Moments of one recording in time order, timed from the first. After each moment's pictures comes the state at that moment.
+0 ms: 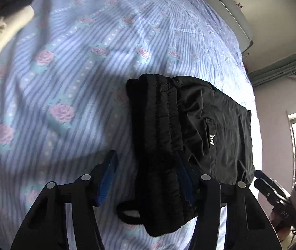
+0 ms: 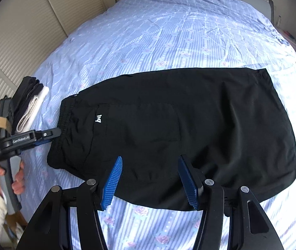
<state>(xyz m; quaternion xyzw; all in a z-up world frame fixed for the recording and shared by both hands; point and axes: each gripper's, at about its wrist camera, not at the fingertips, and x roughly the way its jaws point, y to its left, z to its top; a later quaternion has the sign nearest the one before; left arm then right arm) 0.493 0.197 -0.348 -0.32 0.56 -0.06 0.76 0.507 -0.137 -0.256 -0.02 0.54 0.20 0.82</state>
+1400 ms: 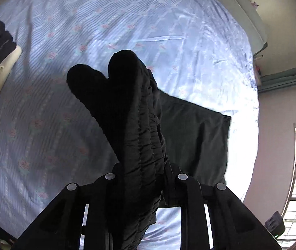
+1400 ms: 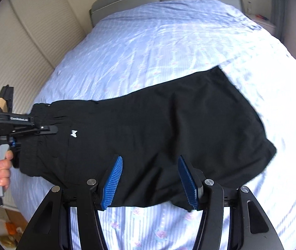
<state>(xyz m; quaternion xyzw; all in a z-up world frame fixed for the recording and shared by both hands) 0.547 0.095 -0.183 -0.31 0.60 0.01 0.74 0.494 -0.199 -0.213 0.08 0.51 0.12 0.85</state>
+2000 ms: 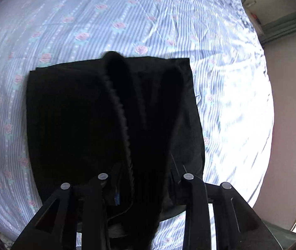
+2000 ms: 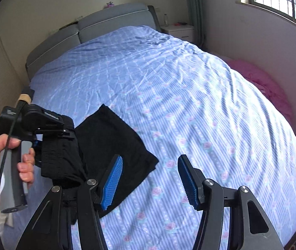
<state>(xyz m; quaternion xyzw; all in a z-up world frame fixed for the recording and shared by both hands) 0.676 -0.176 -0.261 -0.17 0.69 -0.01 0.71 0.455 -0.383 -0.179 0.14 0.44 -0.12 0.88</state>
